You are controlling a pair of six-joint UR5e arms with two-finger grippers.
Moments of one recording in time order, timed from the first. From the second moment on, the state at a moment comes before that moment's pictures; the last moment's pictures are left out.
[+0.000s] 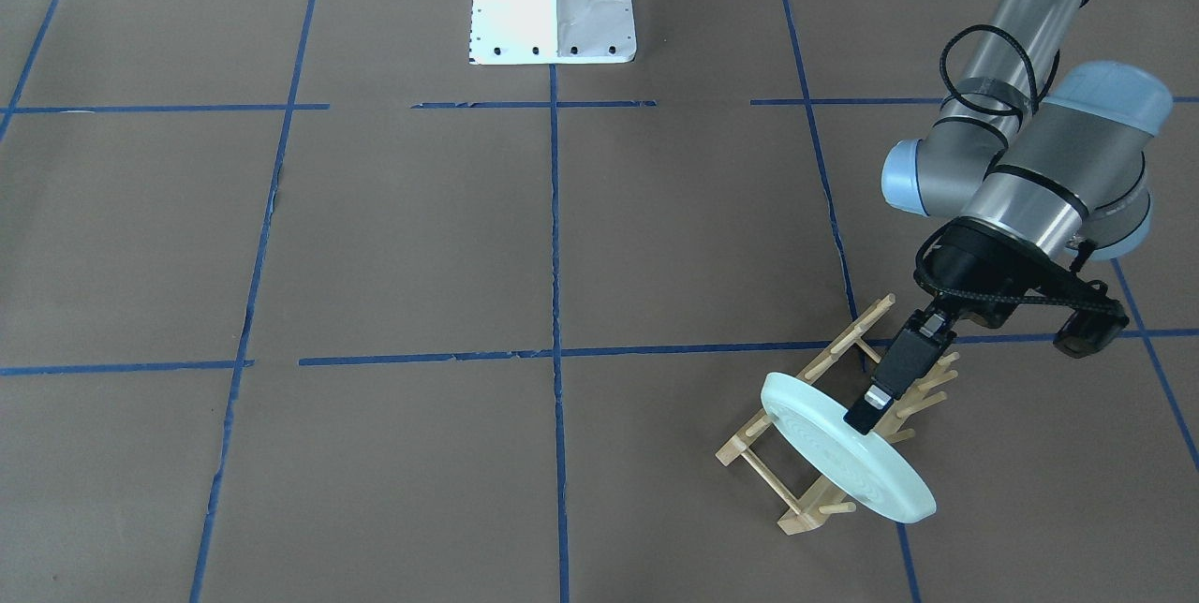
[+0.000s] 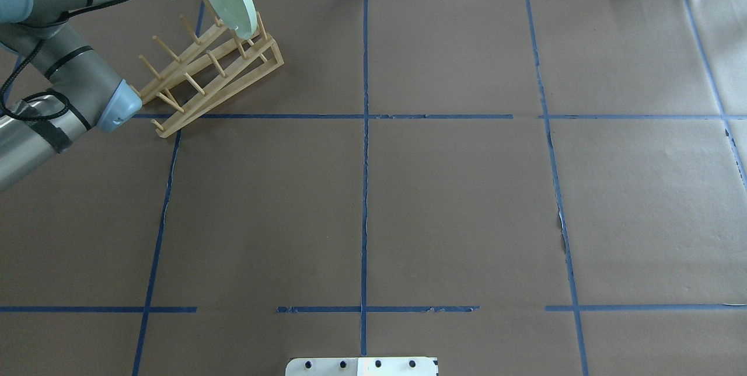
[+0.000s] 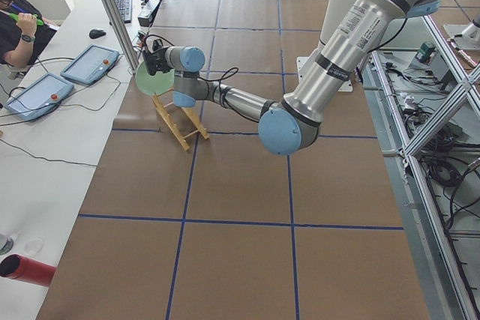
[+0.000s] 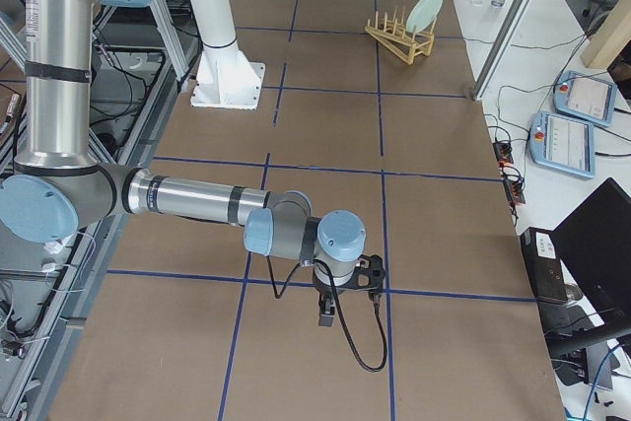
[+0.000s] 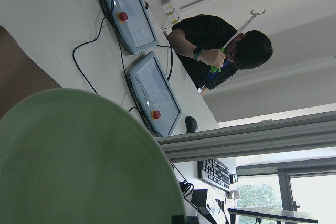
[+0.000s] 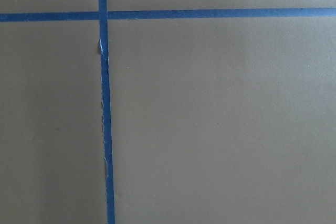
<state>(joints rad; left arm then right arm) -0.99 -2.16 -1.23 -3.01 -1.81 -1.92 1.62 -1.68 1.60 -1.60 2.30 -0.07</state>
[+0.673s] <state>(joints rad) -0.97 -2.14 -1.22 -3.03 -1.79 -1.91 1.62 -1.68 1.60 -1.60 2.30 -0.07</state>
